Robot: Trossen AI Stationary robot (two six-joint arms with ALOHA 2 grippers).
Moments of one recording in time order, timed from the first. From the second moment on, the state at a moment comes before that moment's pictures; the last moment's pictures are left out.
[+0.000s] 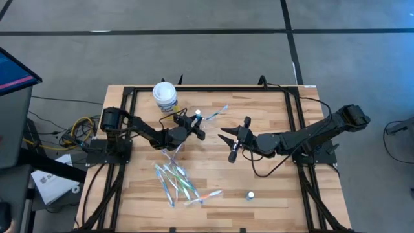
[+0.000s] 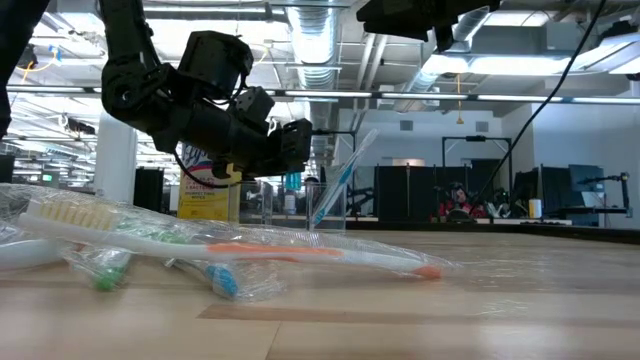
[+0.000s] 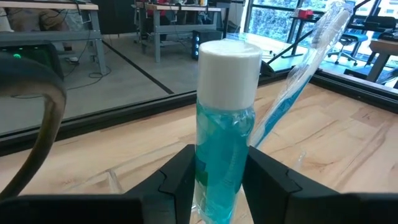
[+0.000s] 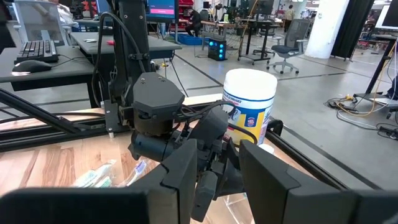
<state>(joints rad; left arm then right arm) 0.04 1.90 0.61 1.05 -0.88 -0.29 0.29 1.36 0.78 0.45 0.71 0.05</state>
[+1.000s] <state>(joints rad) 0.04 1.90 0.61 1.05 -0.83 -0.29 0.29 1.36 0.78 0.45 0.71 0.05</state>
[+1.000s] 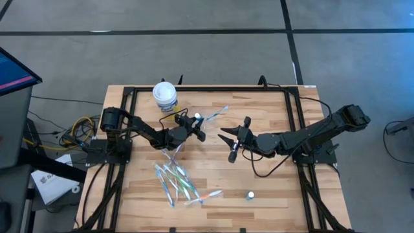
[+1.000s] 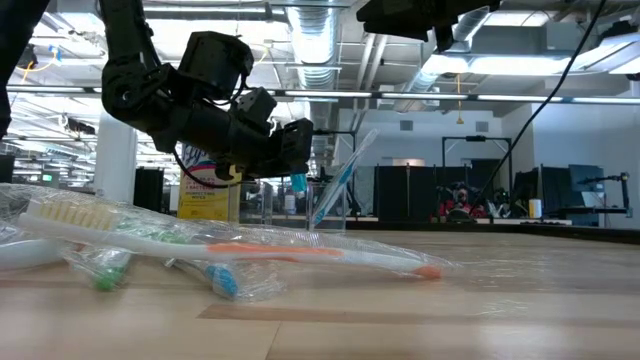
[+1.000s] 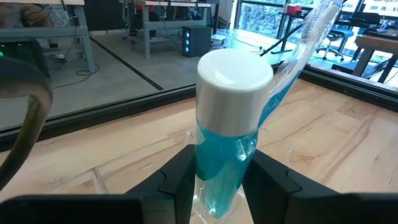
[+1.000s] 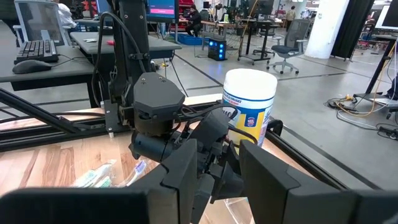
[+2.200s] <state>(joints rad) 0.05 1.89 0.61 1.04 -0.75 -0.24 0.29 1.36 0.78 0.45 0.71 0.04</state>
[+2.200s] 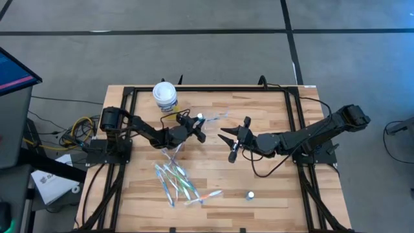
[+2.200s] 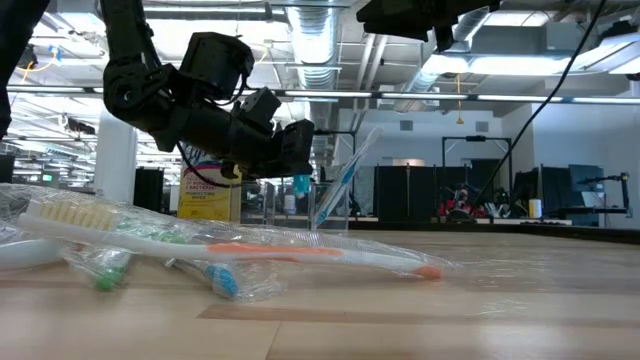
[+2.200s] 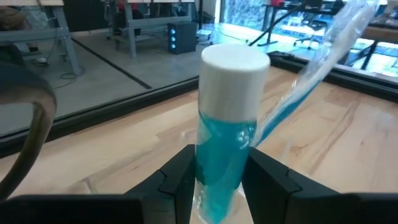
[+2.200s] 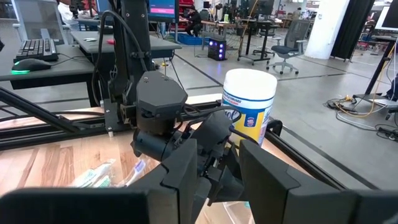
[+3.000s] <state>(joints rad) 0.05 1.87 0.61 1.04 -0.75 -0.23 0.29 1.36 0.78 0.44 0.71 0.04</state>
